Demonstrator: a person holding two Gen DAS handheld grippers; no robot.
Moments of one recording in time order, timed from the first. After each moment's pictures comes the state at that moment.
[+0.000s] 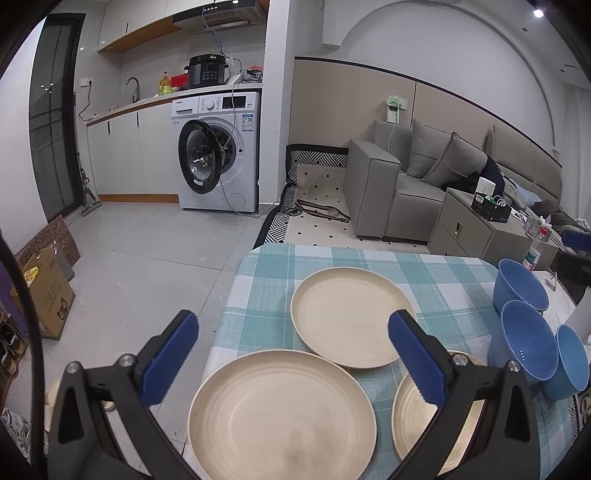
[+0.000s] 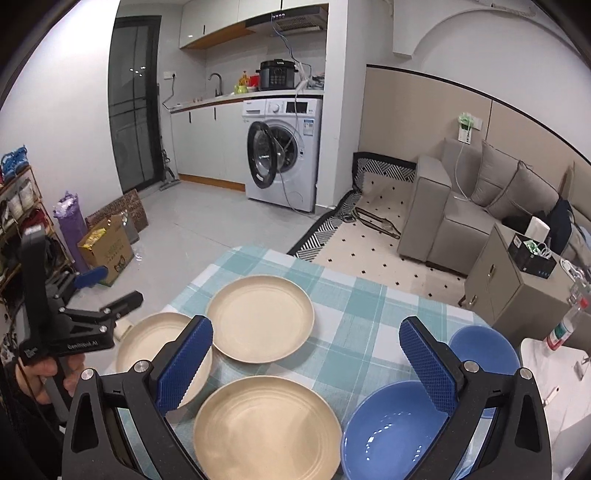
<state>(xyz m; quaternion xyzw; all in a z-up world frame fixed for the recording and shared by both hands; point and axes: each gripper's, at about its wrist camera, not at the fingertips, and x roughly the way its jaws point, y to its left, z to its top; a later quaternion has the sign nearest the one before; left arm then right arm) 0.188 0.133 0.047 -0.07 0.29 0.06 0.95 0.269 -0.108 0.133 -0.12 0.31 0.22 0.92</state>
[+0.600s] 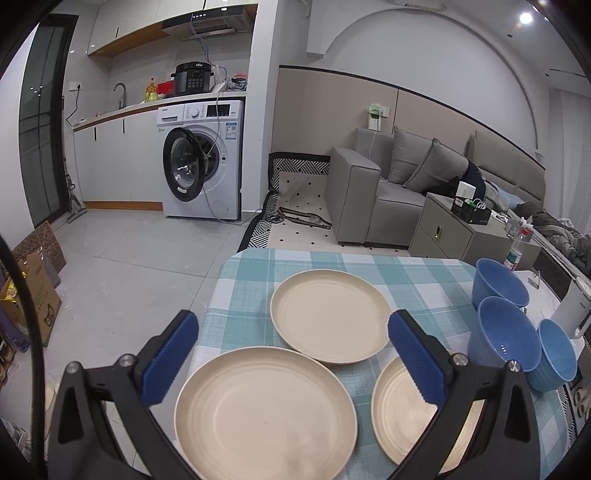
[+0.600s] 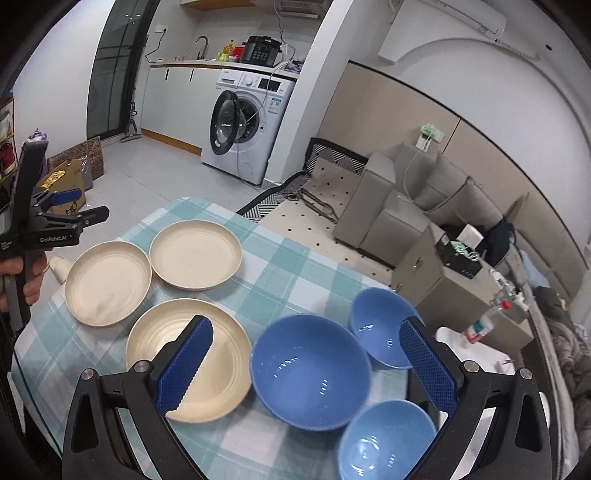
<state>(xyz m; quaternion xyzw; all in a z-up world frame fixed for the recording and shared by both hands) 0.164 0.122 0.056 -0.07 0.26 0.02 0.96 0.177 -0.184 0.156 -0.23 0.29 0.12 0.92</state>
